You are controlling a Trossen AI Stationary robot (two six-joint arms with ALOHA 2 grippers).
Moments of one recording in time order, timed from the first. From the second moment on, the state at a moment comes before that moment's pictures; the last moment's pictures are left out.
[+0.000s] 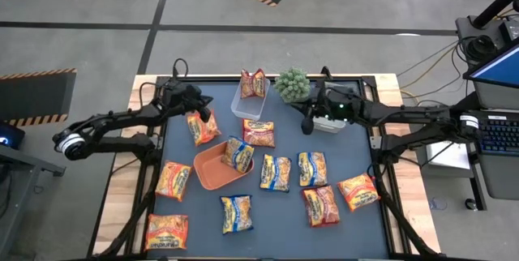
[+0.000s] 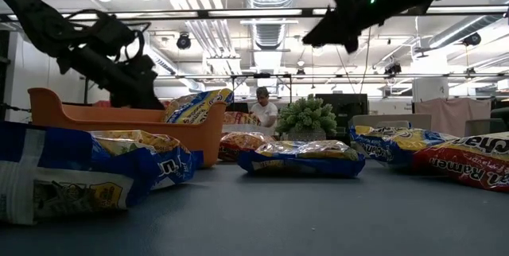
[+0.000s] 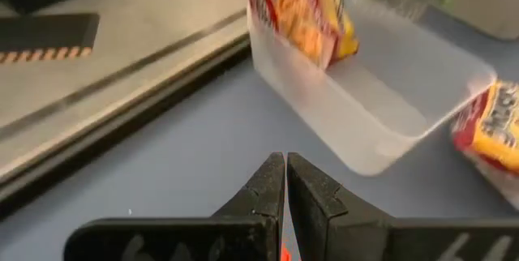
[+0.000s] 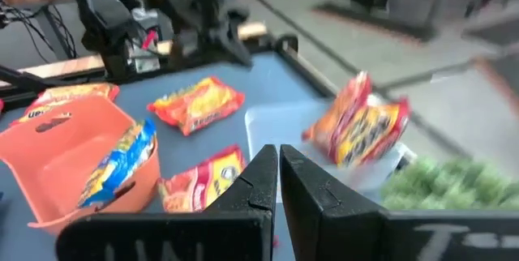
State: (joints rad) left arm 0.83 1.10 0.31 0.30 0.14 0.02; right arm -0.28 1.17 0.72 0.16 0.05 0.07
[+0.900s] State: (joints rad) left arm 0.63 0.86 0.30 -0.32 0.10 -0.25; right arm -0.28 1.69 1.29 -0.25 0.04 0.01
